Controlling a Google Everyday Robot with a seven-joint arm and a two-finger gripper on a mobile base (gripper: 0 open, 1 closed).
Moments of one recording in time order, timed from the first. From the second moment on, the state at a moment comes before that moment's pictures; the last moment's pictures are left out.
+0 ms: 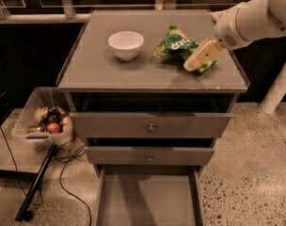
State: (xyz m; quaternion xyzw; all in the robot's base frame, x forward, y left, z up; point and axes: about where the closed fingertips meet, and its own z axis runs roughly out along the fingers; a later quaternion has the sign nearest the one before) arm 0.659 -0.187 0.949 -0.47 0.76 -0.01 0.44
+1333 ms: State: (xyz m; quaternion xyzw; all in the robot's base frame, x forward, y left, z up) arm 0.729 -0.156 0.880 -0.51 0.77 -0.02 0.38
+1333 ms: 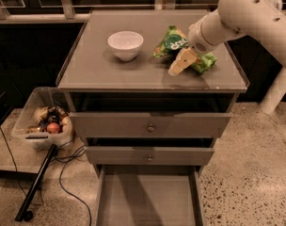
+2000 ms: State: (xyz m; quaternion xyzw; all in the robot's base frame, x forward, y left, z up) arm 0.754 -0.175 0.863 -0.48 0.79 -0.02 0.37
